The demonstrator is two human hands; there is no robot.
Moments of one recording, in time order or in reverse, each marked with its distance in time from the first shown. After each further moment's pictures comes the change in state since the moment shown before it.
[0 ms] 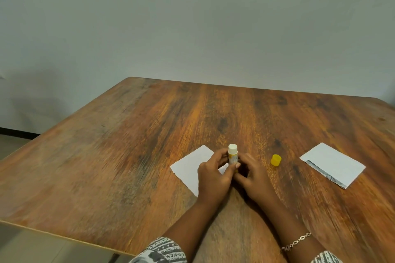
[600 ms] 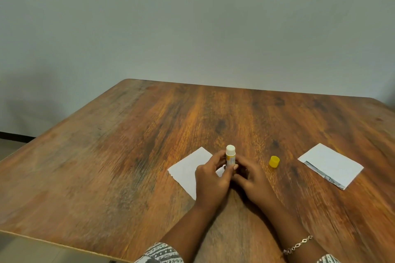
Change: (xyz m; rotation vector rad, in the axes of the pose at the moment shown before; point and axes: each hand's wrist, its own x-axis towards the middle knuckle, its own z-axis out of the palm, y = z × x) left_hand 0.001 -0.005 0.001 -0.006 0.024 0.045; right_hand 0.000 0.000 -0.002 0.110 -0.062 0.013
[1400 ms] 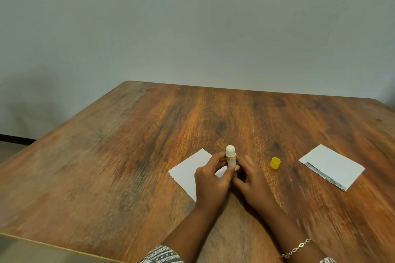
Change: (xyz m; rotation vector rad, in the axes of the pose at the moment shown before) left_hand -0.001 0.002 -0.002 -0.051 0.021 -0.021; right_hand -0.001 -0.002 0.006 -0.161 0.074 -0.006
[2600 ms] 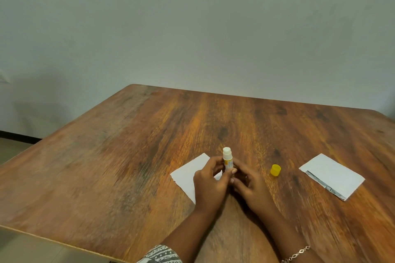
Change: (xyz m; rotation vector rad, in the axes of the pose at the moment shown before) left_hand 0.002 0.000 -0.001 0.017 0.048 -0.023; right_hand -0.002 -0.007 -0.004 0.217 -0.055 0.024
